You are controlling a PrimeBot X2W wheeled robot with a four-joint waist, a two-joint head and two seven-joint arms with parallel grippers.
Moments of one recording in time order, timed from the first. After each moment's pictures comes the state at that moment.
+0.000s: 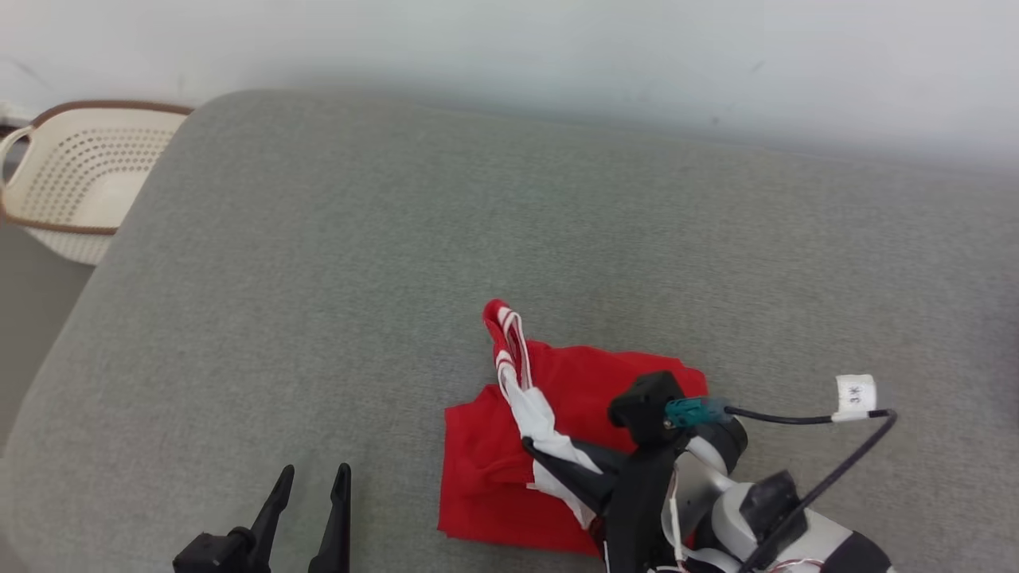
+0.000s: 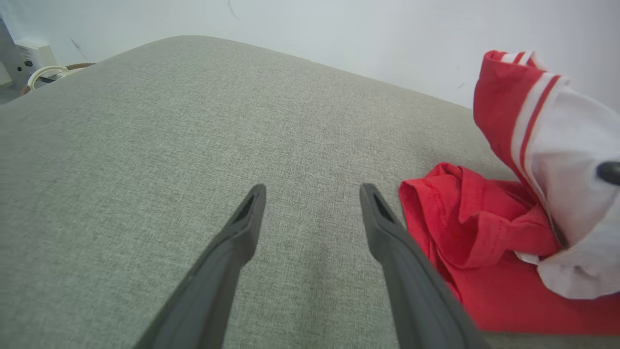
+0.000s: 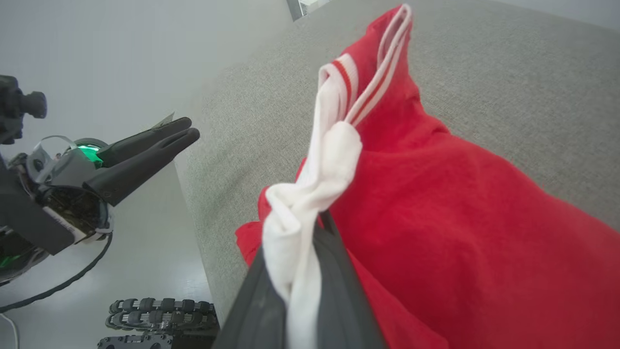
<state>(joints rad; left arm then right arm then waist) -0.15 0.05 -0.10 0.28 -0.24 -0.06 -0.26 -0.56 -0.41 1.08 0.15 0.77 0.13 0.18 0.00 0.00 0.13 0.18</state>
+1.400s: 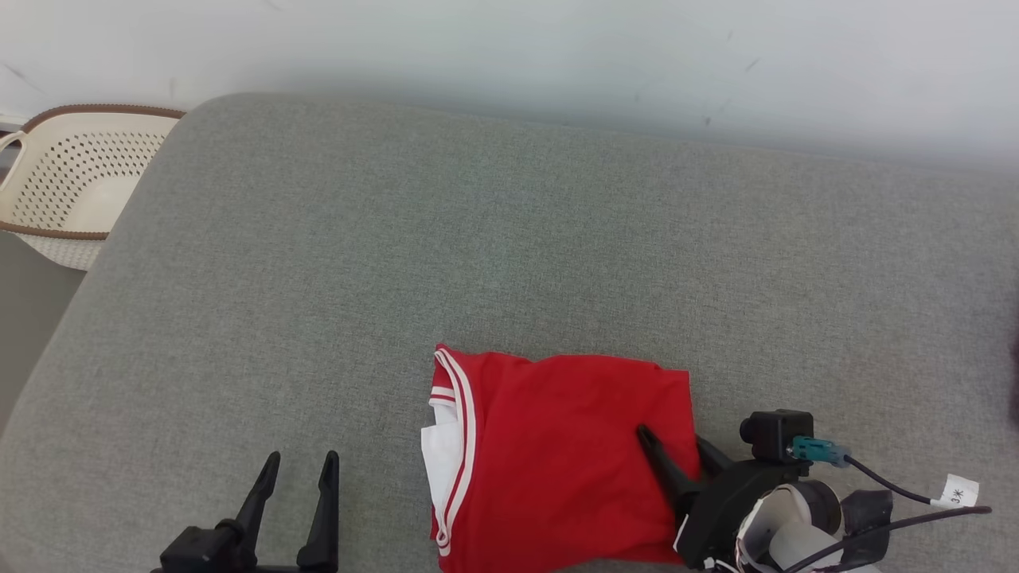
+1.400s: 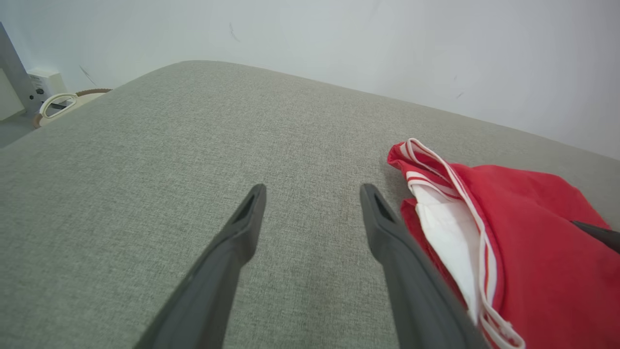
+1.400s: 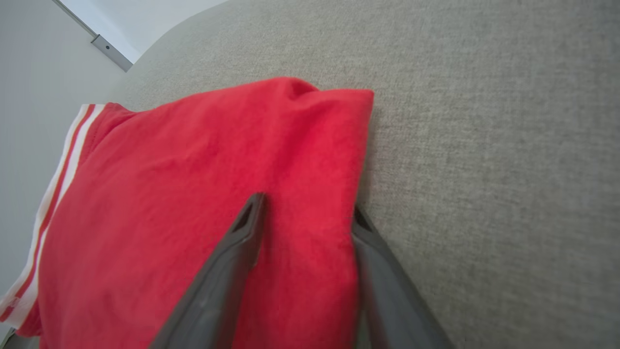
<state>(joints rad) -0.15 0.05 -0.07 0.23 -0.20 -0.06 -0.26 -0.48 -0.29 0.88 0.68 0.89 0.13 -0.17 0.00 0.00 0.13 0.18</state>
